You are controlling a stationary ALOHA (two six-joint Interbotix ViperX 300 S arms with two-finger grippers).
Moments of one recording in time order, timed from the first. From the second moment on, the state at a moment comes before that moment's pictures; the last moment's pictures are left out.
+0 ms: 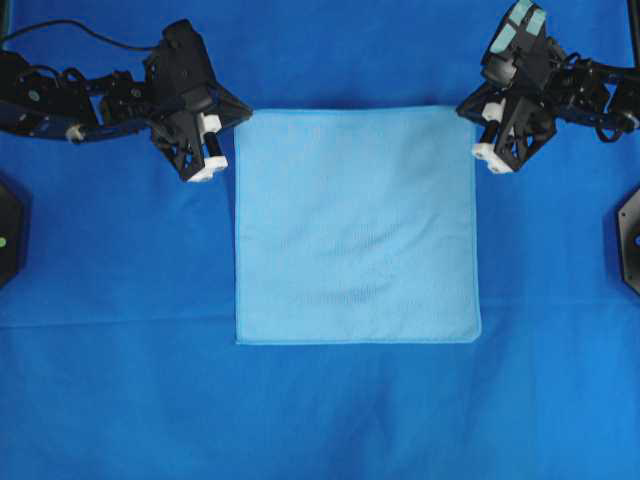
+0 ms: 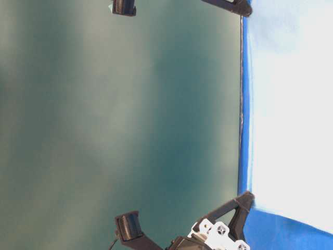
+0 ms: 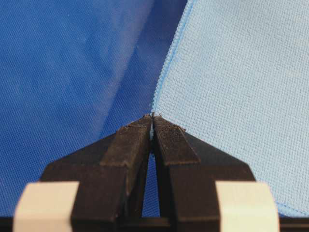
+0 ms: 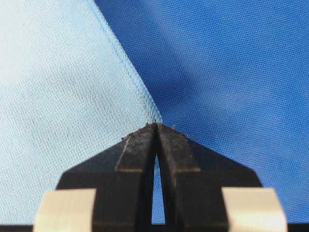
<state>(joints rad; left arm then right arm) 0.39 -0.01 0.90 -0.03 -0.26 0.12 -0.51 -0.24 0.99 -0.02 0.05 0.01</state>
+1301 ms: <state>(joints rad) -0.16 0.00 0.87 -0.03 -0.02 -0.14 0.14 -0.25 0.98 0.00 0.28 0.59</state>
